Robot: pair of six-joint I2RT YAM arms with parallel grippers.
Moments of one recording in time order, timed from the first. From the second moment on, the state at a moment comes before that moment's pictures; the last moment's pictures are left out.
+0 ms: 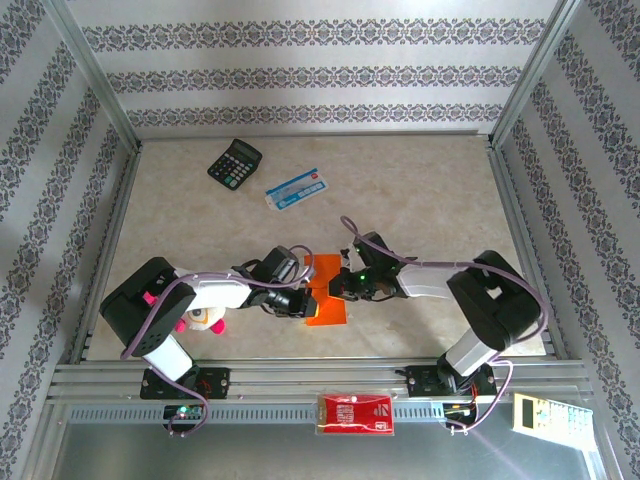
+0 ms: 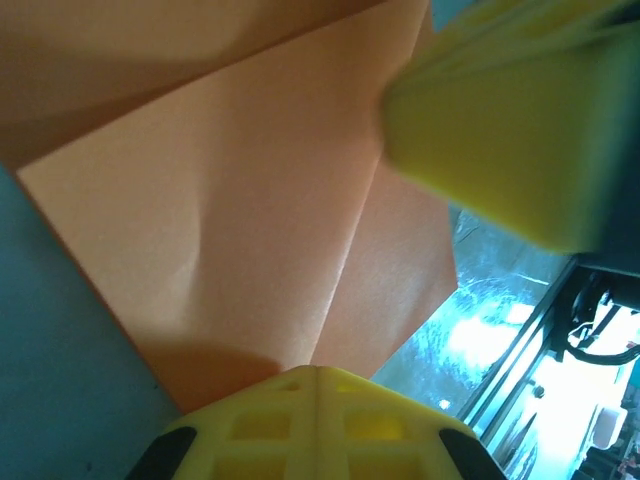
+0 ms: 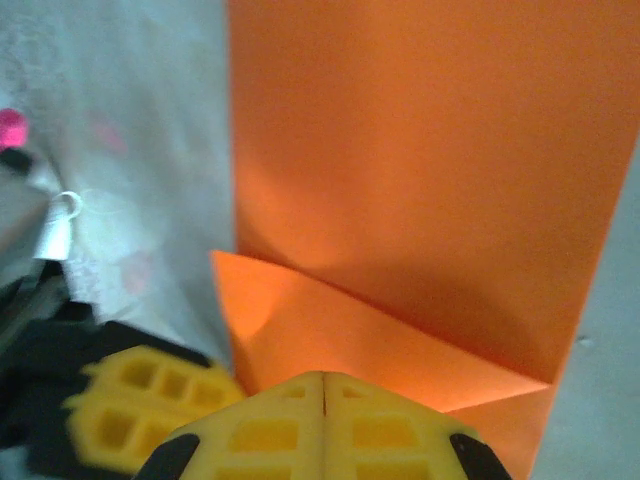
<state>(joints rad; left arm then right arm) -0.73 1.62 0.65 -0.04 0.59 -0.70 0.61 1.63 0.62 0.03 -0.59 0.78</state>
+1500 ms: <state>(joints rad) -0.72 1.59 0.58 0.11 0.64 -0.82 0.59 1.69 0.62 0.11 -0.63 0.82</state>
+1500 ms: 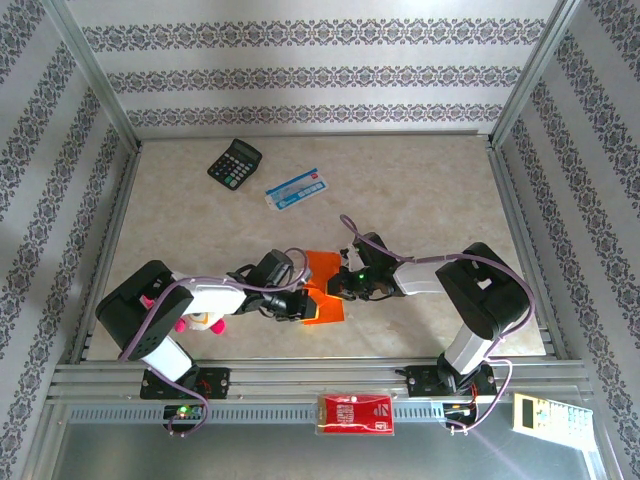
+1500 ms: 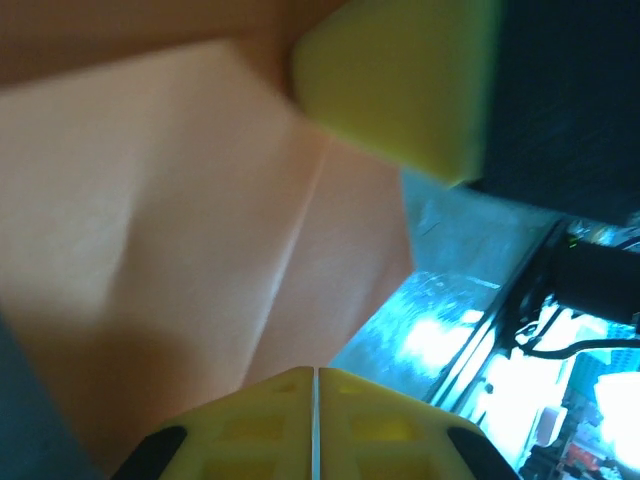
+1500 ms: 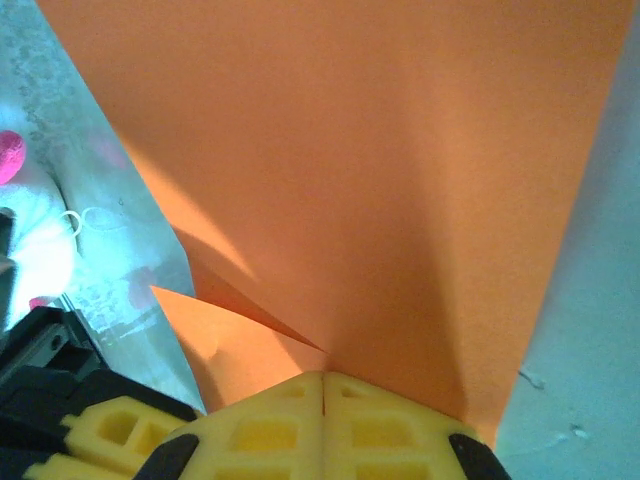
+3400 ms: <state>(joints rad) -0.72 1.56 0.56 -0.02 0.62 -0.74 0.69 1.54 0.54 0.01 -0.49 0.82</state>
